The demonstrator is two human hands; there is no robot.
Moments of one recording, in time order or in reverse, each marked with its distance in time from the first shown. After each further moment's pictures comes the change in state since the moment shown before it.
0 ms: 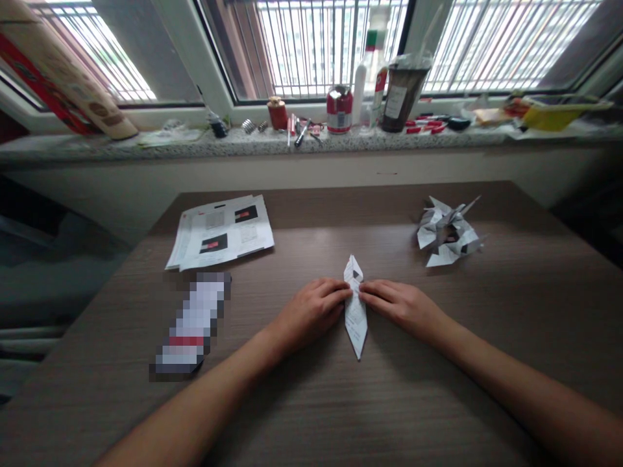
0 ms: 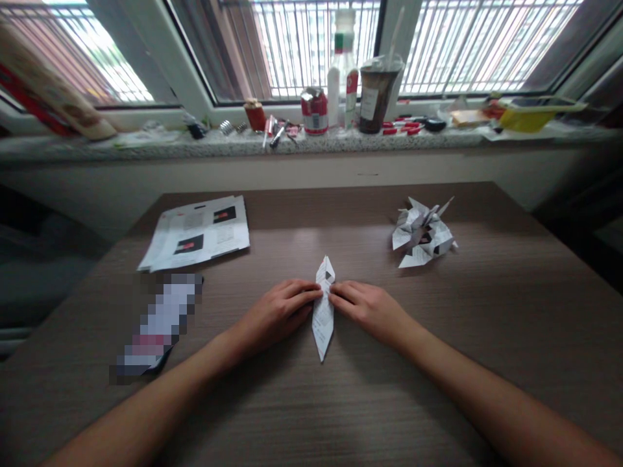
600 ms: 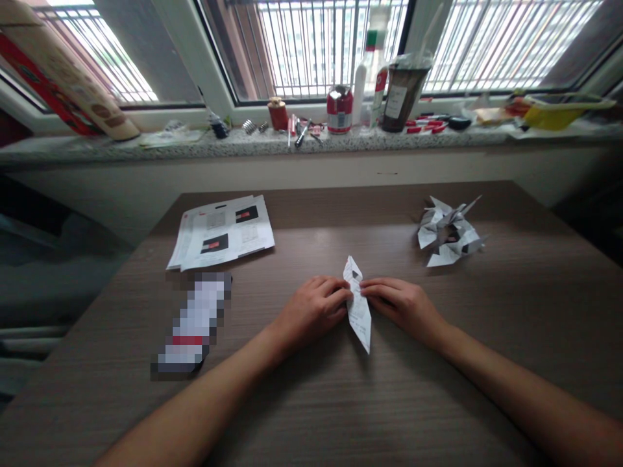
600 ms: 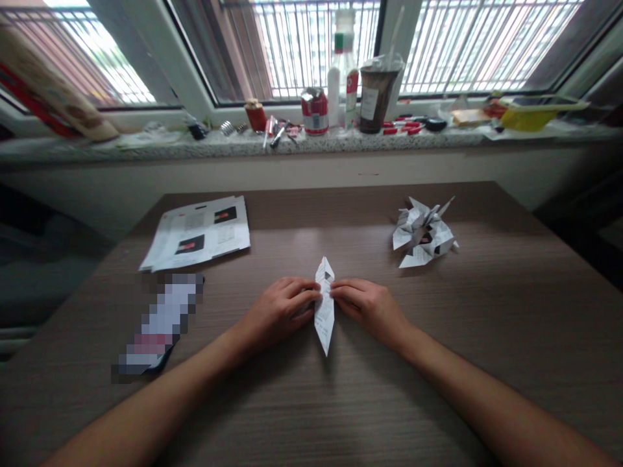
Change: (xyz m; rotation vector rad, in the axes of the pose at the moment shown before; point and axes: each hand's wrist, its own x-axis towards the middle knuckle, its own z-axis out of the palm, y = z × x) left_hand 0.005 0.004 -0.004 0.102 0.016 0.016; right_hand 0.002 -0.007 0.008 0.362 0.172 0.288
